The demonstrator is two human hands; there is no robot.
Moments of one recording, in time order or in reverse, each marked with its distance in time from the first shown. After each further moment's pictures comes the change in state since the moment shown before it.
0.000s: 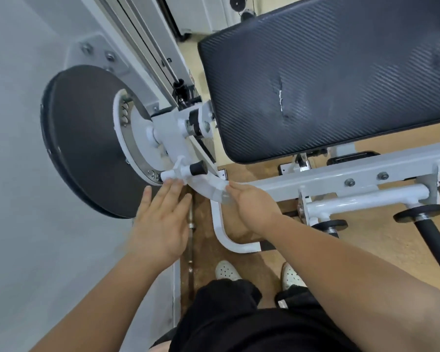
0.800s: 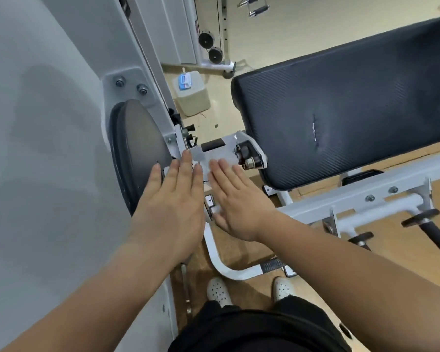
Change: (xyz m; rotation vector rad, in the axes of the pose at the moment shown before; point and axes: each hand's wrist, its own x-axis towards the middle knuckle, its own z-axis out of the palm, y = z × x) left_hand 0.055 -0.144 -0.047 0.186 0.179 0.175; right_hand 0.101 -0.125 -0.027 -0.514 0.194 -0.070
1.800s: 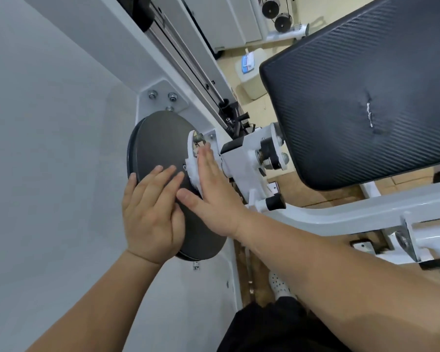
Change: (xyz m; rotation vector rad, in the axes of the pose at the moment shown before) left_hand -0.008 -0.014 0.003 -0.177 0.419 -0.195; right_hand 0.040 -0.037 -0.044 1.365 0.116 -0.010
